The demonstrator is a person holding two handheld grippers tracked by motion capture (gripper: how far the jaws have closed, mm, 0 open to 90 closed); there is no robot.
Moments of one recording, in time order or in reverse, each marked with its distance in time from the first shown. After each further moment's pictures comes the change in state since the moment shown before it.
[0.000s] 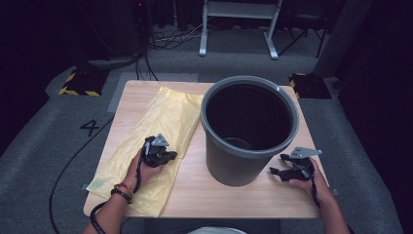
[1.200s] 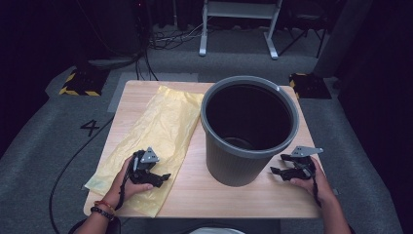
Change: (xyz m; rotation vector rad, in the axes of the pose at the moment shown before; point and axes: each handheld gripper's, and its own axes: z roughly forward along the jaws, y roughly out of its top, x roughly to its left) left arm -0.026 -0.038 -0.038 0.056 0.074 0.049; right arm -0.002 0.006 -0.009 -0.004 0.041 0.016
